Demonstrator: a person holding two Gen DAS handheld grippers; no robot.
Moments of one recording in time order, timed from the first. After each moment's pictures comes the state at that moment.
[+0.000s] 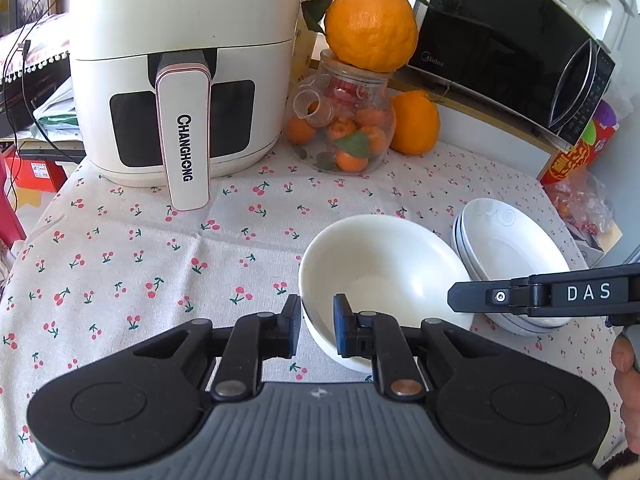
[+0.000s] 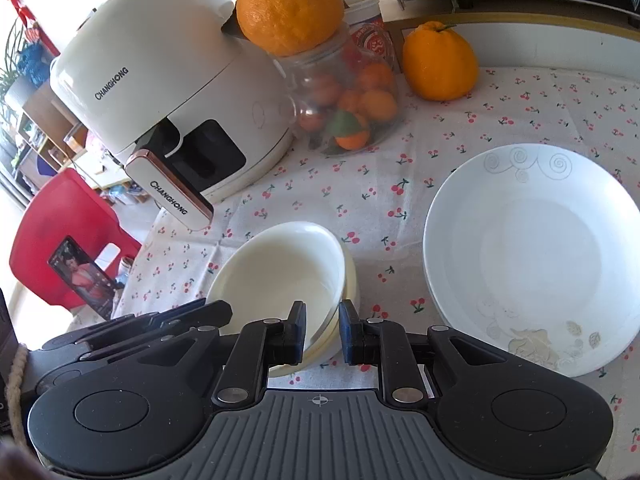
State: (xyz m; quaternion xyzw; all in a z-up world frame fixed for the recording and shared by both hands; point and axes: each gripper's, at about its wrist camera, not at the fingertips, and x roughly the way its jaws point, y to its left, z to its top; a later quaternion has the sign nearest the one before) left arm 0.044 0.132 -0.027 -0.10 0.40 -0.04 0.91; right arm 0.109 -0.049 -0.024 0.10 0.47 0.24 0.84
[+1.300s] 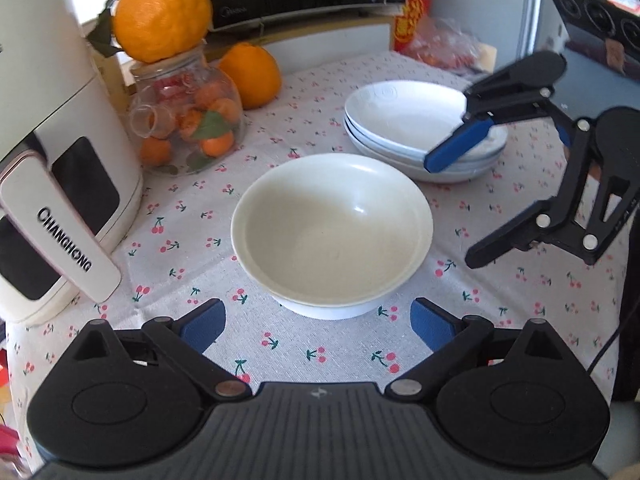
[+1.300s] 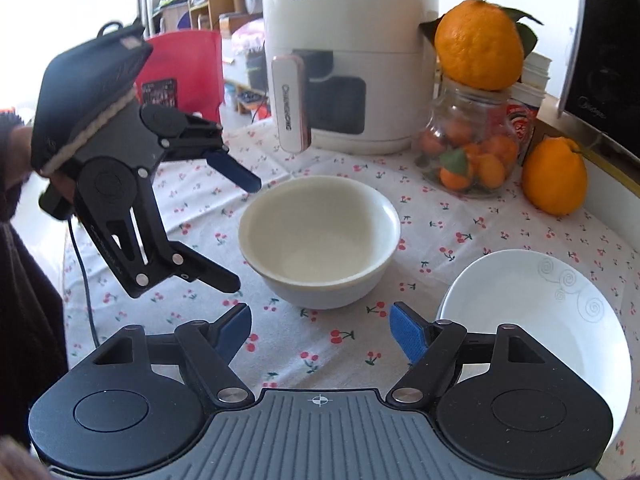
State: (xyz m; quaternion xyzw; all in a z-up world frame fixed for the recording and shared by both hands) left arm 0.051 0.122 -0.048 0.17 0.39 -0.28 0.86; right arm 0.074 -0.048 -0.041 -0.17 0.34 0.43 0.82
